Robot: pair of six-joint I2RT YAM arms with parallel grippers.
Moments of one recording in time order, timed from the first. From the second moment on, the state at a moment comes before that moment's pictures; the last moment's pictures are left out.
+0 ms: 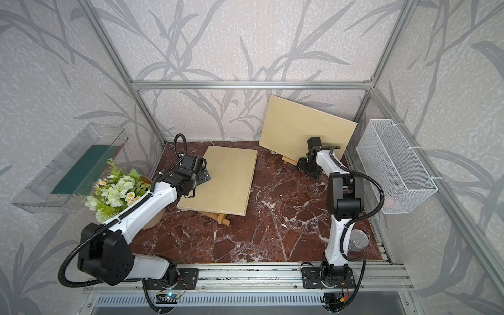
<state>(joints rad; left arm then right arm) -0.32 1.40 1.09 -0.61 -0.45 -0.68 0.01 2.05 1.63 -0.81 -0.11 0.48</state>
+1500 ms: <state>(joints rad) -0.09 1.61 1.12 -0.70 -0.17 -0.61 0.63 1.93 1.47 -0.72 -0.47 0.30</state>
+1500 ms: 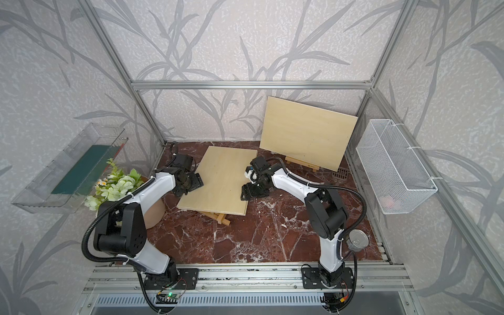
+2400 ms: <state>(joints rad) -0.09 1.57 1.07 -0.63 -0.16 -0.62 0.62 2.02 1.59 -0.77 -0.61 0.30</state>
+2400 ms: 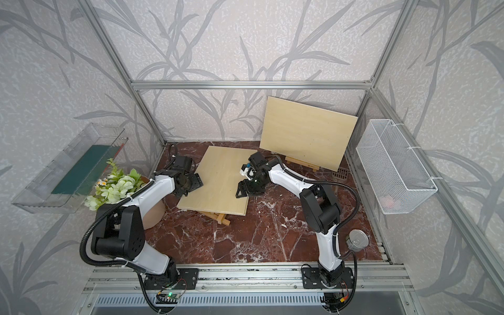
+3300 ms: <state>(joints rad) -0.09 1.56 1.02 -0.53 -0.06 -0.62 0.53 2.25 1.84 -0.77 -0.70 0.52</state>
